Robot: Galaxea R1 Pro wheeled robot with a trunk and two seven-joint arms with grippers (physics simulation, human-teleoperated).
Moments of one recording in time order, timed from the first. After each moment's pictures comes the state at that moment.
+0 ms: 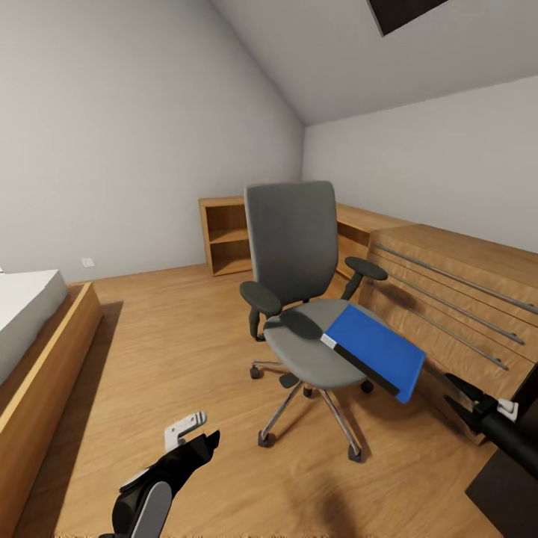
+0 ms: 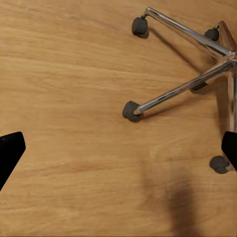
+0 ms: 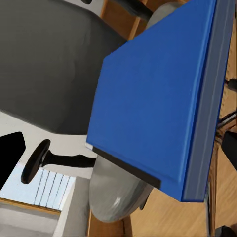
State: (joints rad) left arm -0.07 -0.12 -0.09 -1.55 0.55 0.62 0.42; right arm -0.45 -0.37 -0.68 -0.72 -0.62 0.74 0.97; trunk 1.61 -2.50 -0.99
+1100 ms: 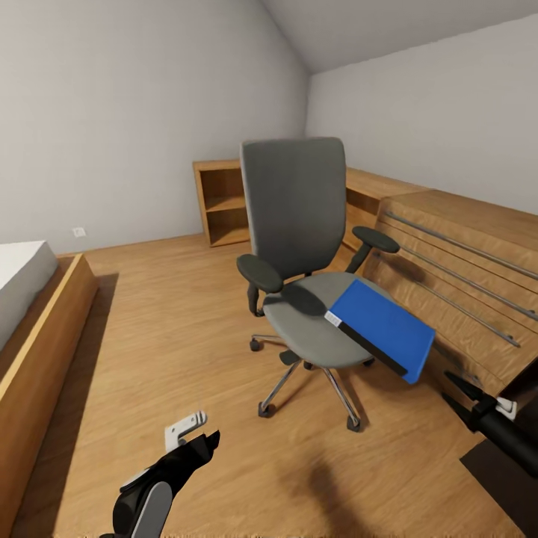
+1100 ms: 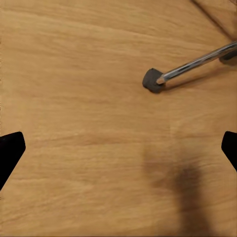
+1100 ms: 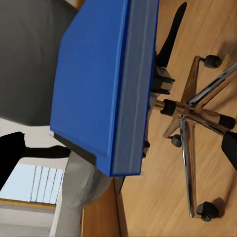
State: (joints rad) left arm -0.07 -0.12 -0.09 -1.55 0.55 0.62 0.42; right arm -0.45 -0.37 -0.68 -0.72 -0.62 0.75 1.02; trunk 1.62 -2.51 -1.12
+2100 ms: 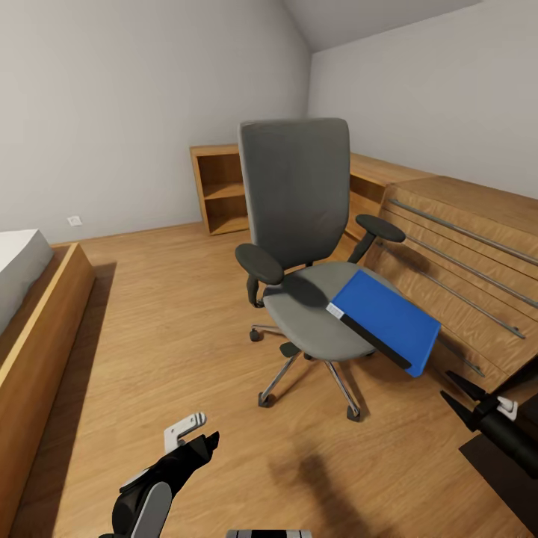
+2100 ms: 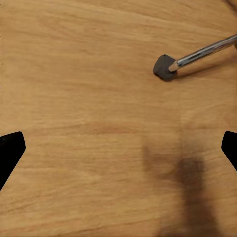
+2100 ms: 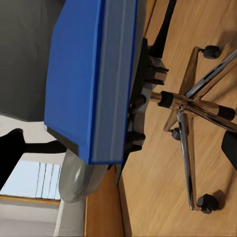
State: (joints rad) left arm -0.07 -0.12 -0.09 -1.55 0.55 0.62 0.42; right arm -0.45 -0.37 -0.68 -0.71 -0.62 0.75 1.08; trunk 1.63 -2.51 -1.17
